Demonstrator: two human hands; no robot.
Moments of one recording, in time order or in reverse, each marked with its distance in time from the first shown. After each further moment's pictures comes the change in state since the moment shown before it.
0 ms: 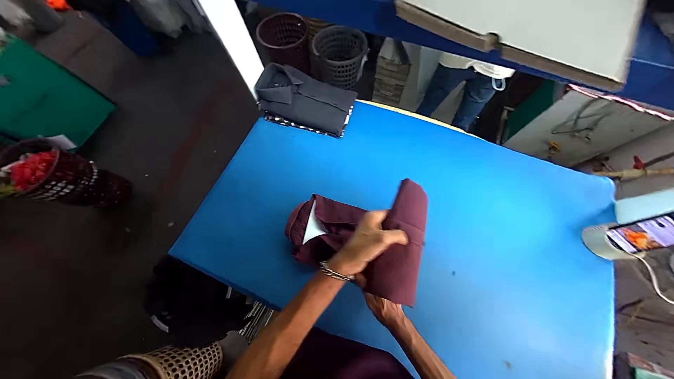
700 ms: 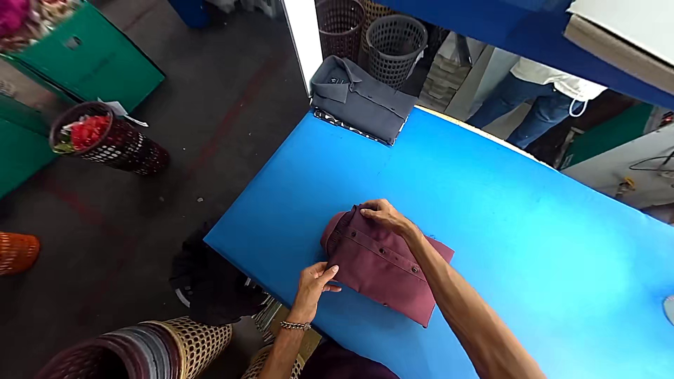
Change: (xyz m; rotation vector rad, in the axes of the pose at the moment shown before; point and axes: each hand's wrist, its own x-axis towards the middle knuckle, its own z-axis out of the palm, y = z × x) left_hand -0.097 -0.159 -0.147 -0.238 0.640 -0.287; right_hand 0.304 0.007 0.090 0.370 -0.727 0.016
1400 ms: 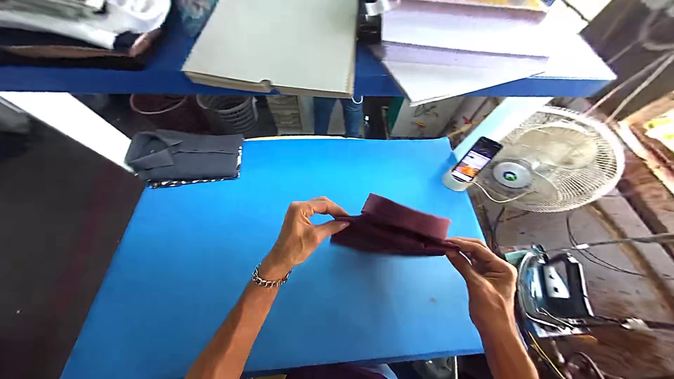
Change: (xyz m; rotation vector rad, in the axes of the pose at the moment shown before) left_hand -0.096 0.151 0.290 0.469 -0.980 1.037; right_hand -0.548 -0.050 -0.020 0.081 1.412 -0.087
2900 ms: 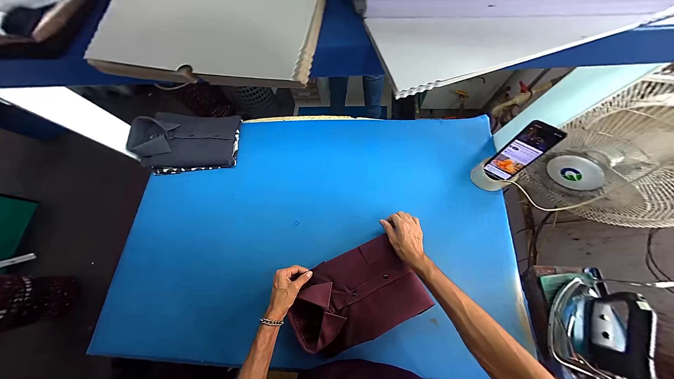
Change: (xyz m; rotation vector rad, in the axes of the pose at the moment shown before) left_hand -0.162 -0.173 0.076 0.155 0.206 -0.802; right_hand 0.103 0.239 0.099 -0.676 -0.468 -0.202
